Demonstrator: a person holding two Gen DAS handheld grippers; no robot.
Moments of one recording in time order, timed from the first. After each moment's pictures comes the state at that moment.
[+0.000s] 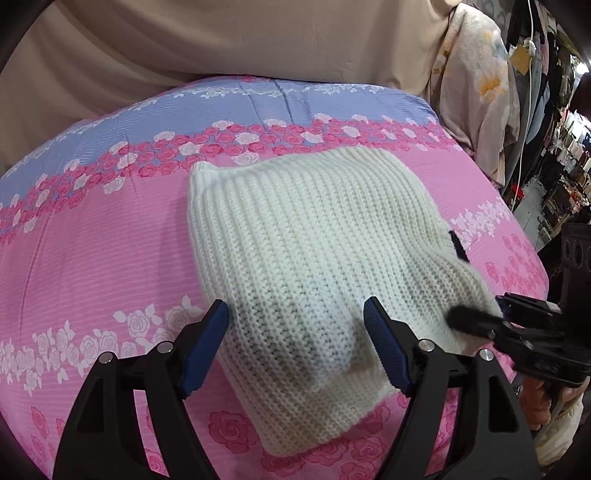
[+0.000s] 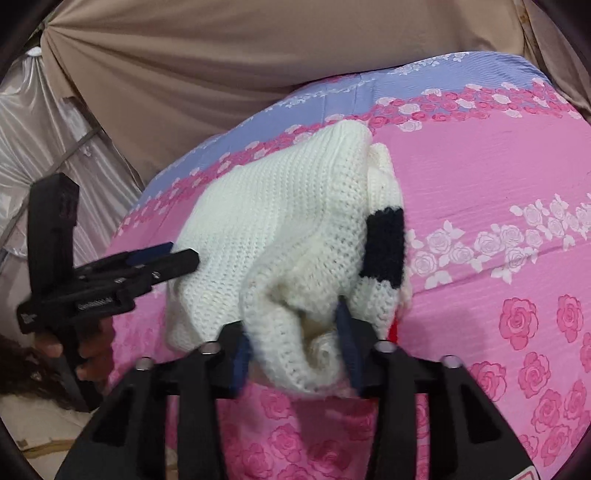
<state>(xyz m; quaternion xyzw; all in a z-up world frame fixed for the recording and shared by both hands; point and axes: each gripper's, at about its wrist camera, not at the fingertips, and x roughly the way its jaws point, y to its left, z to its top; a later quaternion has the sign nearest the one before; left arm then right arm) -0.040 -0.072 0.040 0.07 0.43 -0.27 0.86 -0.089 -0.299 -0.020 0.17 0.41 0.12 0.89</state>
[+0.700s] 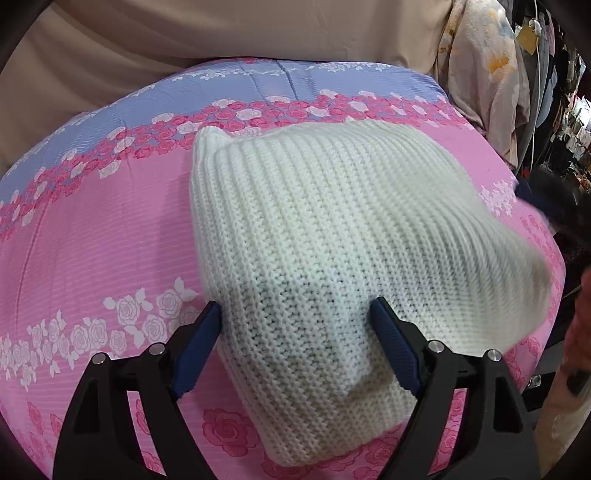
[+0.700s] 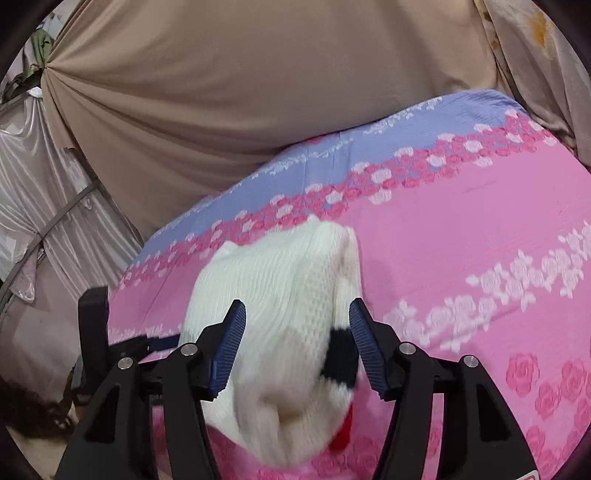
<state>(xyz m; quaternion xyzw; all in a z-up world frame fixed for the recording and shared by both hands) -0.041 -0.081 0.014 0.09 0.45 -0.26 0.85 -0.050 -0.333 0.035 0.21 0.32 0.08 0.92</state>
